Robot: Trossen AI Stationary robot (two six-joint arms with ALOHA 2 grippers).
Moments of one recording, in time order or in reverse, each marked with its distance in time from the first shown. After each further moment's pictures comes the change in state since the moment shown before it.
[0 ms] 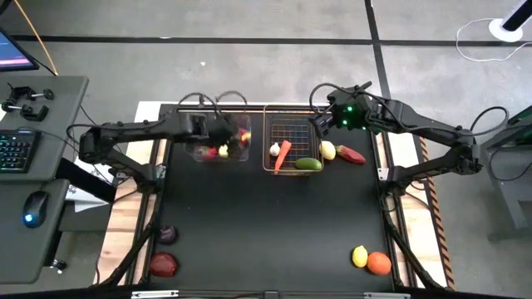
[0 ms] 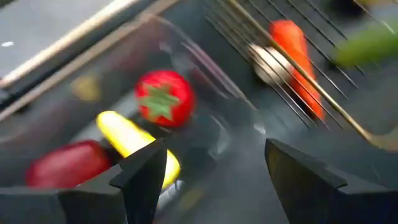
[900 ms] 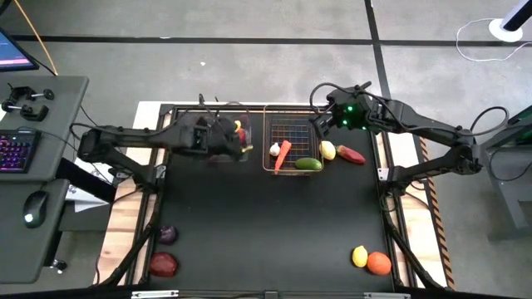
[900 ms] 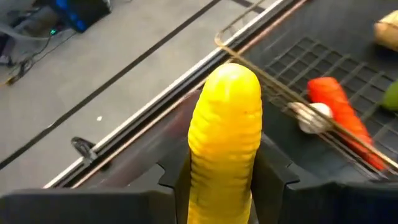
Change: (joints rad) left arm -0.137 0.000 -0.006 0.071 -0.439 0.070; right arm 0.000 0.000 0.000 0.010 0.008 -0.039
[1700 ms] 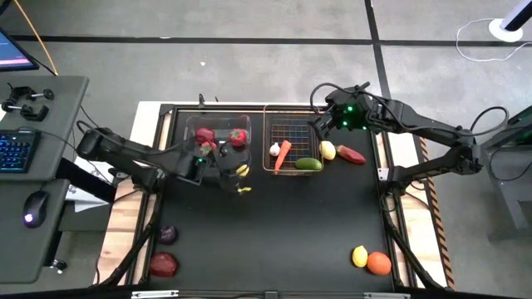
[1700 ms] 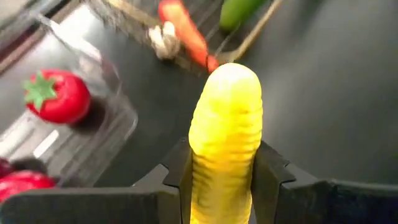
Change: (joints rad) left arm -0.293 0.000 -0.088 0.074 0.288 -0.182; right arm 0.000 0.000 0.000 0.000 -0.053 -0.027
